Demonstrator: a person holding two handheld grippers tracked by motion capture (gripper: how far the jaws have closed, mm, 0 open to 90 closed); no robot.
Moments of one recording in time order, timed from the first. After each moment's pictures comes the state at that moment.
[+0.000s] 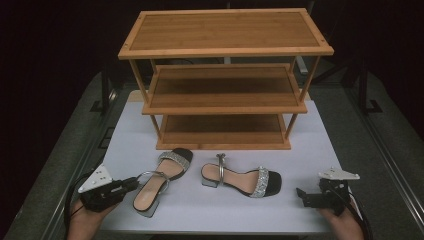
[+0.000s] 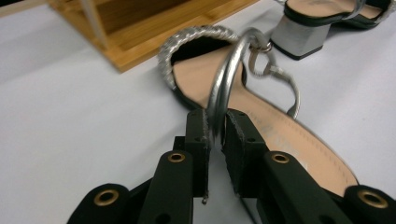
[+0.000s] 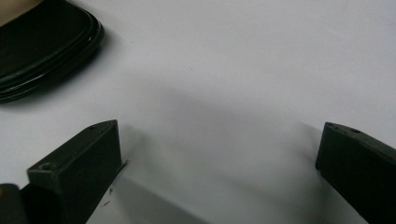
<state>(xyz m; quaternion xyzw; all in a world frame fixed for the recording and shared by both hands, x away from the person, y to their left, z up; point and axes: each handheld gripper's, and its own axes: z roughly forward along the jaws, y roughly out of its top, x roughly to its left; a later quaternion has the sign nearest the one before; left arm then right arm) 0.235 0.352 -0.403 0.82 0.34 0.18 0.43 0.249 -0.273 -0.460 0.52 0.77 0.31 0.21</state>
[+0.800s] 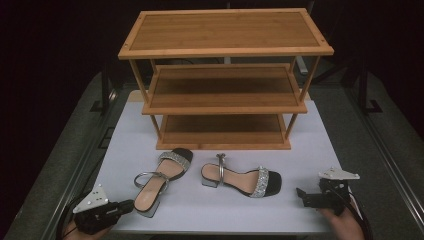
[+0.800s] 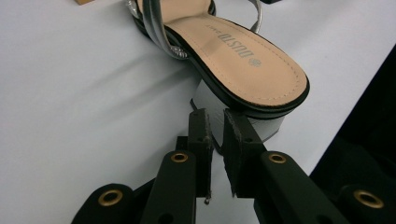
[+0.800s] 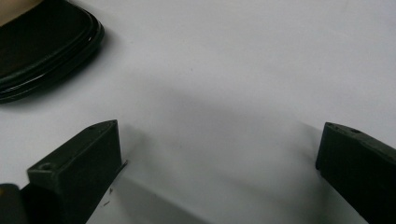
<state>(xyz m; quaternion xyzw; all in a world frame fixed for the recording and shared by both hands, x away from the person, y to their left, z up) 0.199 0.356 -0.426 0.84 0.34 0.12 0.40 0.249 -0.273 -0.460 0.52 0.77 0.31 0.20</state>
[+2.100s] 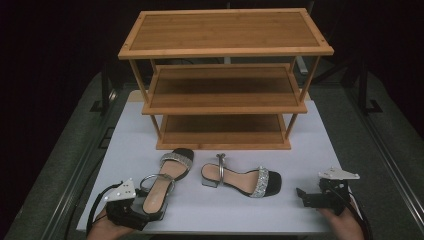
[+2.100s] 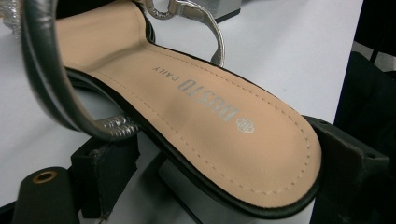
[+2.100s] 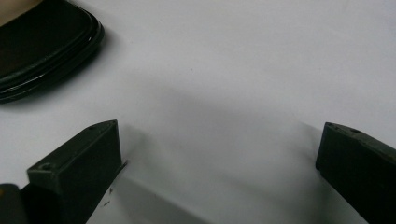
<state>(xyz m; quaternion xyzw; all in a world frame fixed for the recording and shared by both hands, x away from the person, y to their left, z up) 0.232 0.305 -0.445 0.85 0.27 0.05 0.45 0.250 -0.273 -0.460 0.52 0.77 0.31 0.20</state>
